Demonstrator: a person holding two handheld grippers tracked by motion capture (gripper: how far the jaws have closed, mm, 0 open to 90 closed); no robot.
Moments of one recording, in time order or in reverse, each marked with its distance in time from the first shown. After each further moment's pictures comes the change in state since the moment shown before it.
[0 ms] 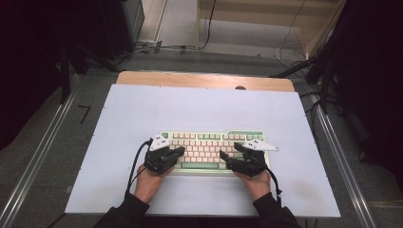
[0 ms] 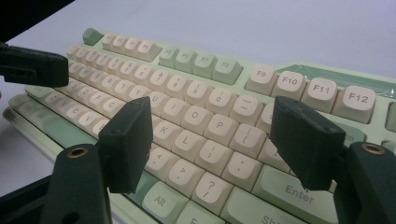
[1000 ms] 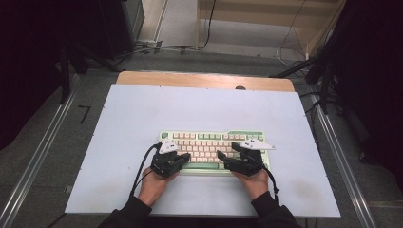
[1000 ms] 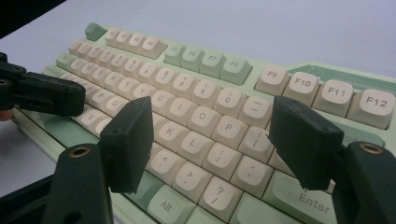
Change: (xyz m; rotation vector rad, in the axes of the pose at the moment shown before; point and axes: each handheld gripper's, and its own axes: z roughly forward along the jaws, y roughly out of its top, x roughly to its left) left arm -0.011 -0.005 0.013 0.068 -0.033 0.024; right arm 0.004 0.002 0.005 0.016 0.006 -0.016
